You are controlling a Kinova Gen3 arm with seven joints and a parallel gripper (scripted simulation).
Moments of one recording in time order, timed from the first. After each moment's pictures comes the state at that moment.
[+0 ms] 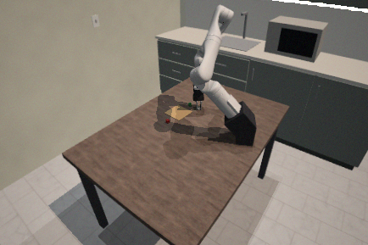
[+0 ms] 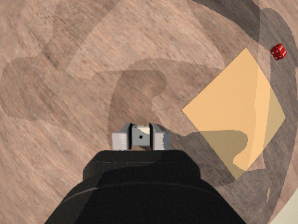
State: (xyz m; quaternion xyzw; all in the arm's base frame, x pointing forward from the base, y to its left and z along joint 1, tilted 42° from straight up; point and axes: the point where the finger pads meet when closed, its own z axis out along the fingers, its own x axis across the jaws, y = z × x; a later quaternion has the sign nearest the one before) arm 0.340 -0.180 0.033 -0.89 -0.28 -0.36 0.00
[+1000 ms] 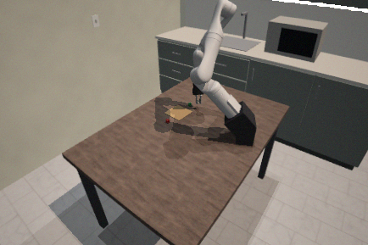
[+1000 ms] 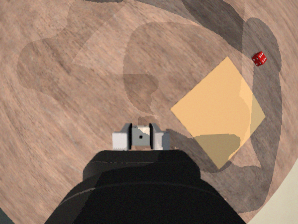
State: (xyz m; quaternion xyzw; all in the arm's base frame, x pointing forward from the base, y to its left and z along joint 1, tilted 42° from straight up) arm 0.311 -0.188 0.072 -0.89 -0.28 -0.36 0.00
